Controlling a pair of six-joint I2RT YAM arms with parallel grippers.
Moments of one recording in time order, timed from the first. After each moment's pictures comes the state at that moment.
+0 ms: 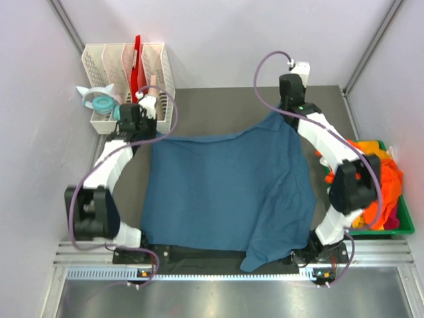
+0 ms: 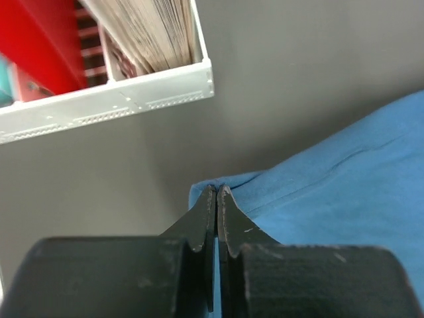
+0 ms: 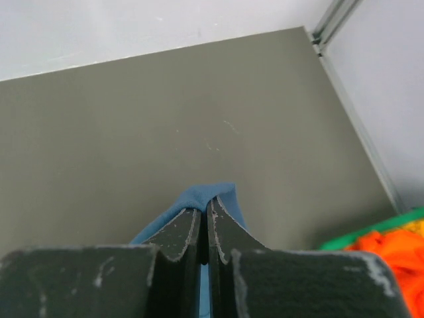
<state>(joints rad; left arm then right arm) -0.04 1.39 1.09 -0.28 0.15 0.12 0.33 1.66 1.47 -0.24 0.63 0.16</state>
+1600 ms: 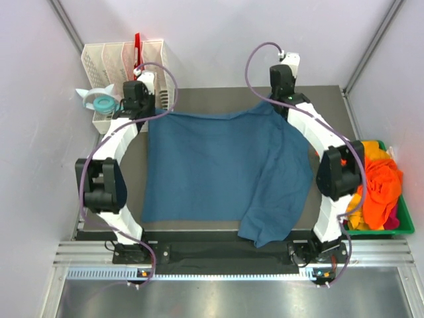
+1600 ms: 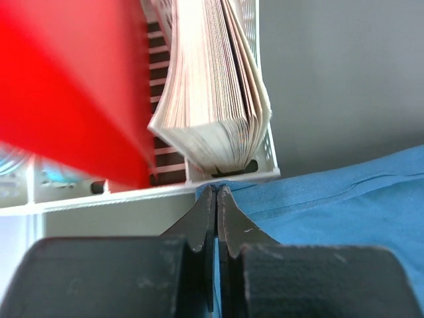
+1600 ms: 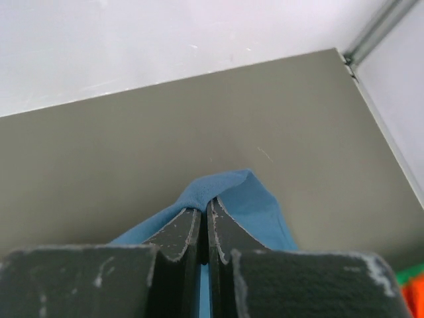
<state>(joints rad) -0.04 1.76 1.45 -0.18 -0.01 0.10 0.34 1.94 1.75 -0.23 0.61 0.17</state>
